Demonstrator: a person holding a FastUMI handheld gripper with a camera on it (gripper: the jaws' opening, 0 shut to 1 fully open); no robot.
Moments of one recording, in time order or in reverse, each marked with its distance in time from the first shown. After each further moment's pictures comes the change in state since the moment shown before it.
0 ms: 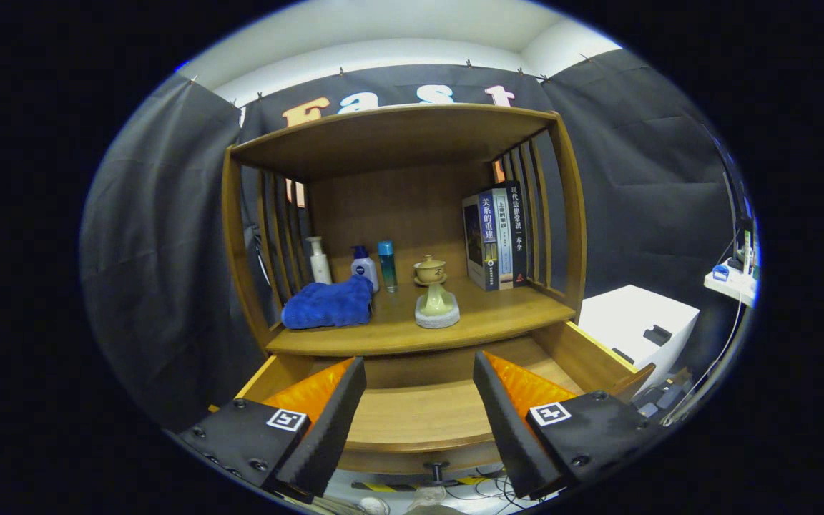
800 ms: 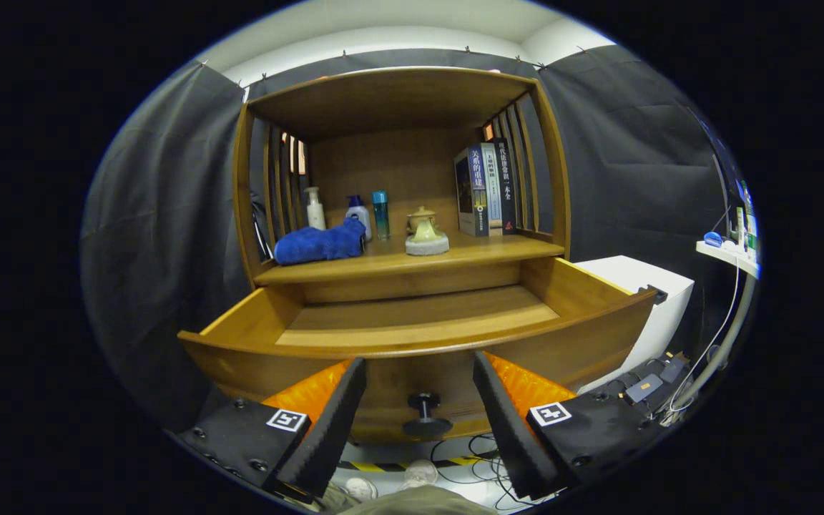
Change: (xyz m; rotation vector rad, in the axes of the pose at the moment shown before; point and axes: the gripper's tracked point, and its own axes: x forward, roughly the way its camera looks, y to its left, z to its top) arm -0.020 -0.020 -0.117 -0.034 0.095 -0.050
